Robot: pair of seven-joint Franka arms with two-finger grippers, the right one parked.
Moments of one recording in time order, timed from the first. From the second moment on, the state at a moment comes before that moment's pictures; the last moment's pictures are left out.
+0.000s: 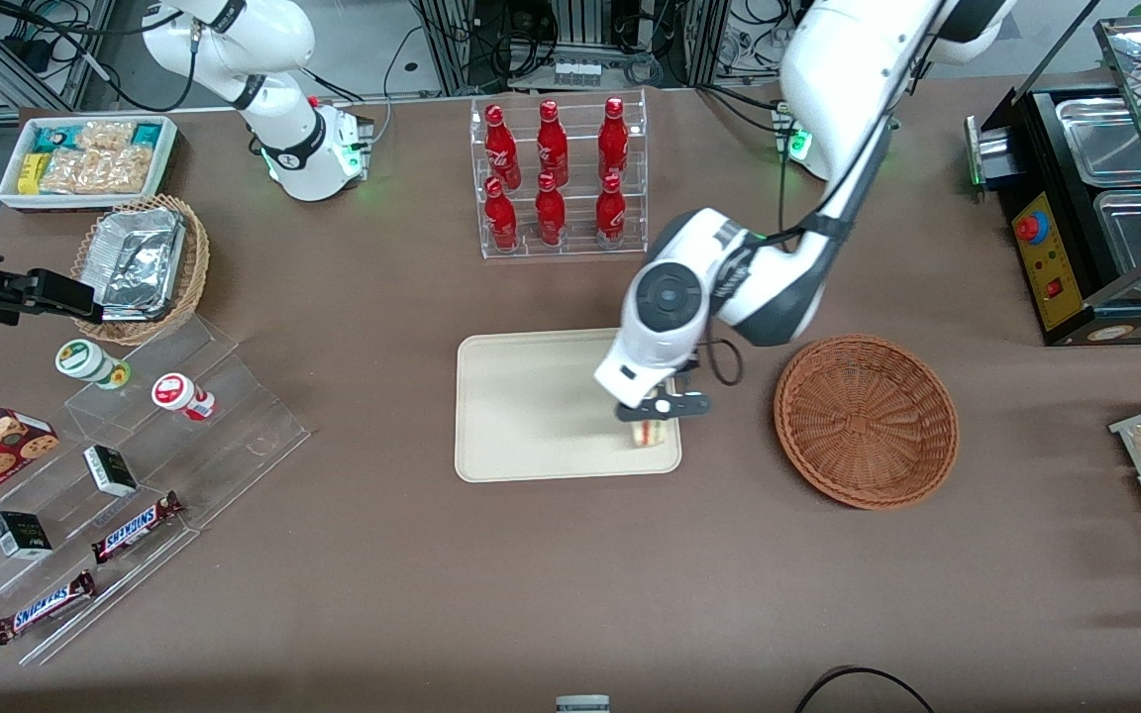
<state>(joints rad) -0.59 0.59 -0.13 -1.54 0.00 2.02 -0.78</state>
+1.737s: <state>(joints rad) -0.74 0.87 -0.12 -1.22 0.07 1.97 -1.05</state>
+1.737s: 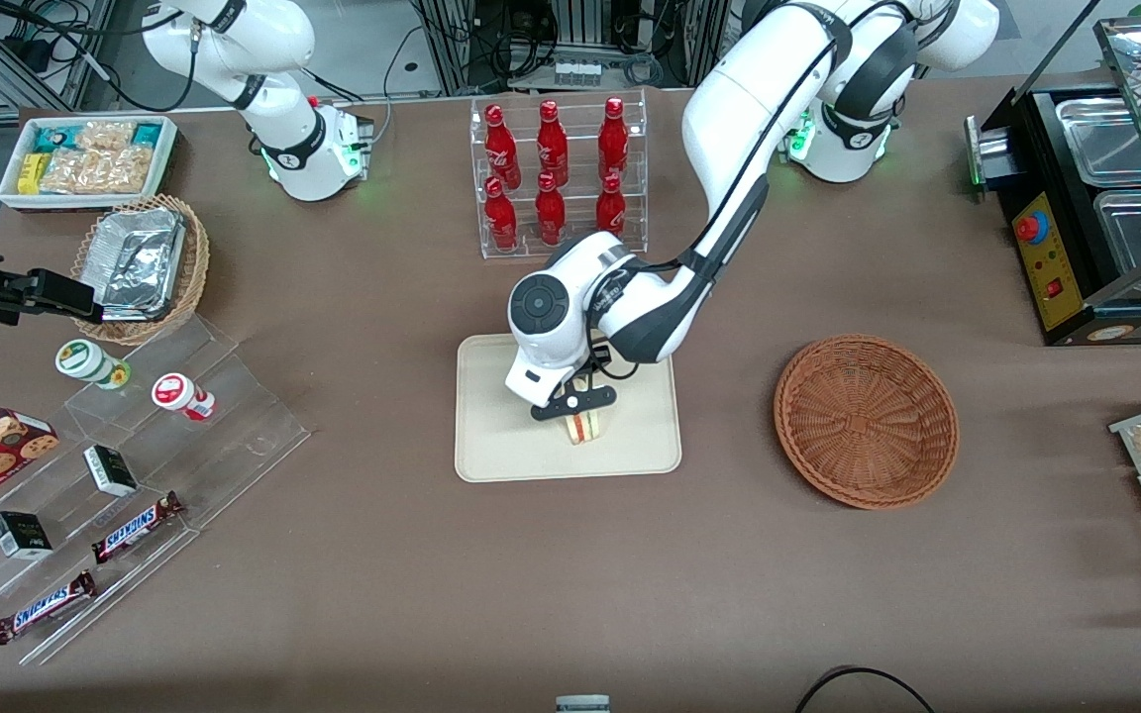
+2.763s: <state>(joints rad) -0.69 0.74 -0.11 -1.16 0.10 1.87 -1.01</state>
